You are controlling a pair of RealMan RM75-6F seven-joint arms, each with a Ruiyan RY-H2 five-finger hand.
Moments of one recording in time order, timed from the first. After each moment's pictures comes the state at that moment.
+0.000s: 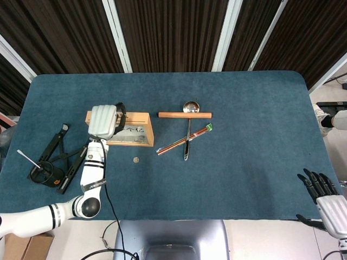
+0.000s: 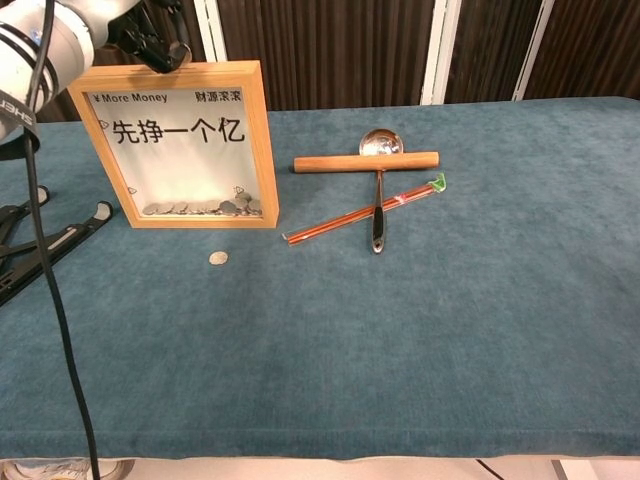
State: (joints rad) left arm -0.87 -1.56 -0.48 -1.51 0.83 1.21 0.62; right arm 0.00 -0.99 -0.08 -1.55 -1.69 1.53 0.11
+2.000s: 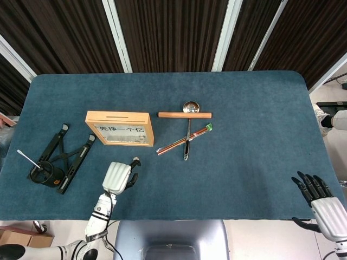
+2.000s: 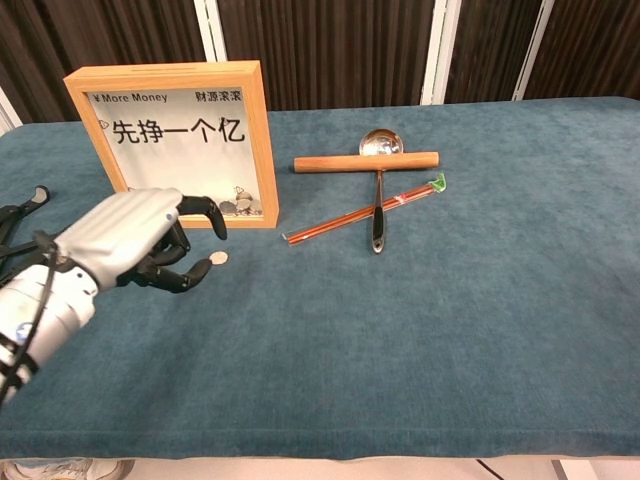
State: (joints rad) left arm -0.59 -1.85 -0.07 -1.28 1.28 1.32 0.37; right arm 0.00 -1.00 -0.10 -1.55 -1.73 1.54 0.09
